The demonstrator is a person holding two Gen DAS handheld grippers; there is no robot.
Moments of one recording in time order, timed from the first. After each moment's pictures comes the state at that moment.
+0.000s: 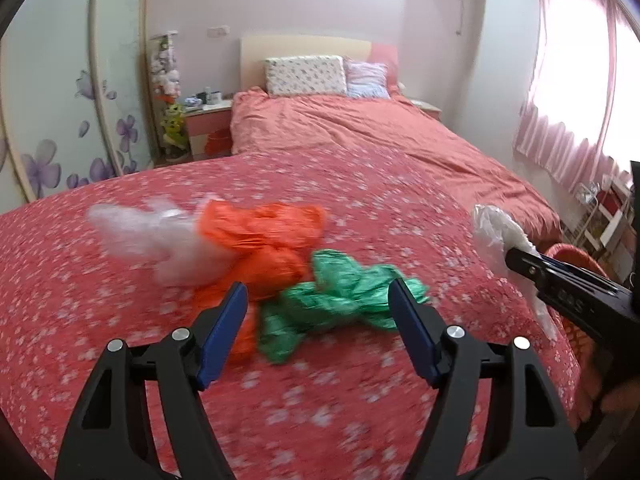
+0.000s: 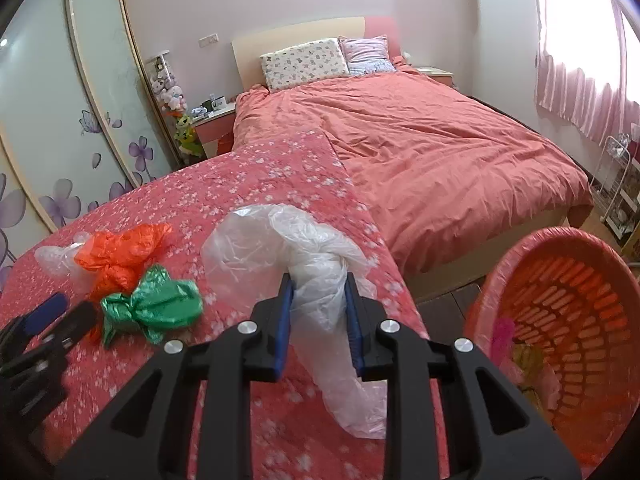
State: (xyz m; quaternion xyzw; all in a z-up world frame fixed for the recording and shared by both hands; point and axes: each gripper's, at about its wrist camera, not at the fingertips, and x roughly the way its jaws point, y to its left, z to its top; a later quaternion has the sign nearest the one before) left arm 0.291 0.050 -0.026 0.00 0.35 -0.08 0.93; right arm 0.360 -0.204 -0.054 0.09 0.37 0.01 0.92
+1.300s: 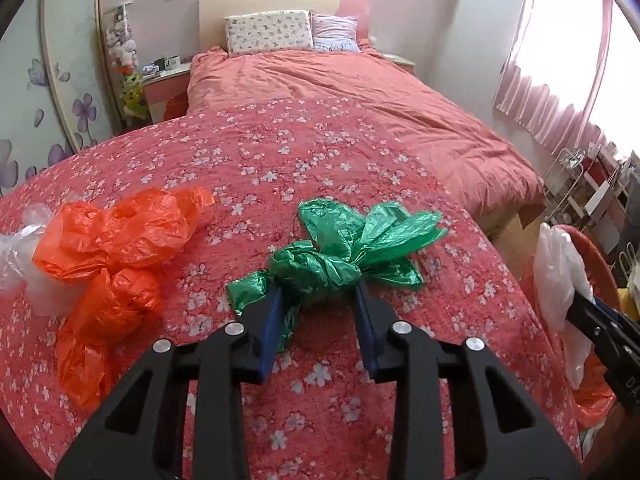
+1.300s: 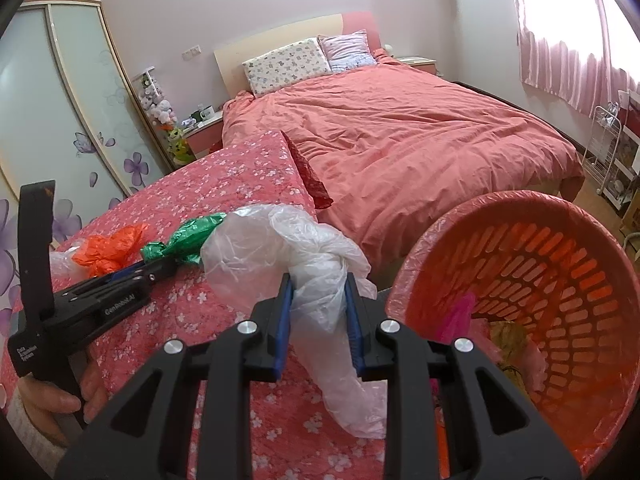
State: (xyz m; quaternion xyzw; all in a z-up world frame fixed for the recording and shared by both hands) left arm 0.338 -0.017 -0.059 0.01 0.42 -0.13 0.90; right arm 0.324 -0.264 -0.061 0.13 0.37 0.00 0.92
